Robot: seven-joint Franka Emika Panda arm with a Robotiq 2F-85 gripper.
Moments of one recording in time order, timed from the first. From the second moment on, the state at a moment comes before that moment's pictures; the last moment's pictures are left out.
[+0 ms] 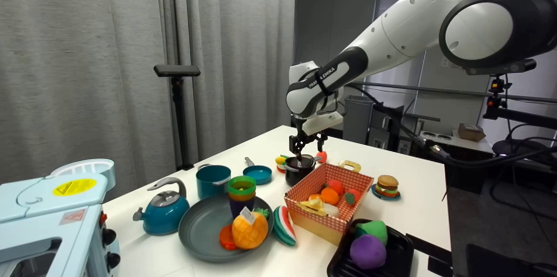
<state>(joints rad) -0.18 0.80 -0.21 -1.37 -0.11 2.19 0.21</state>
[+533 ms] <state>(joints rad) -0.14 0.90 -0.22 -1.25 -0.18 2.19 0.24</state>
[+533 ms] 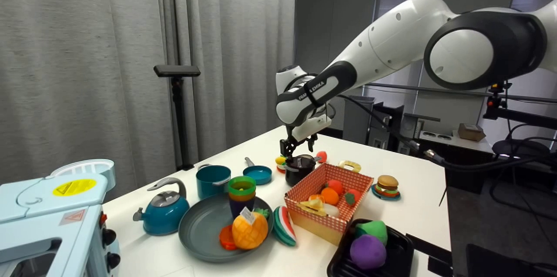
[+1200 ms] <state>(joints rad) -0.10 1.01 -0.28 -1.10 -0.21 2.08 0.33</state>
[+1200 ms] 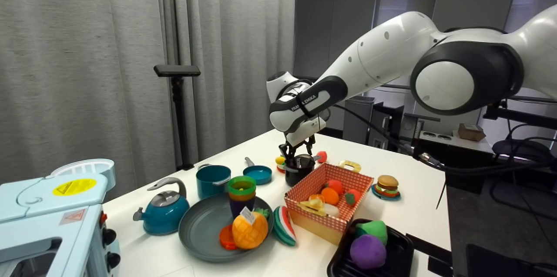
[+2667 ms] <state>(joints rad) -0.10 1.02 -0.28 -1.01 -0.19 2.04 0.39</state>
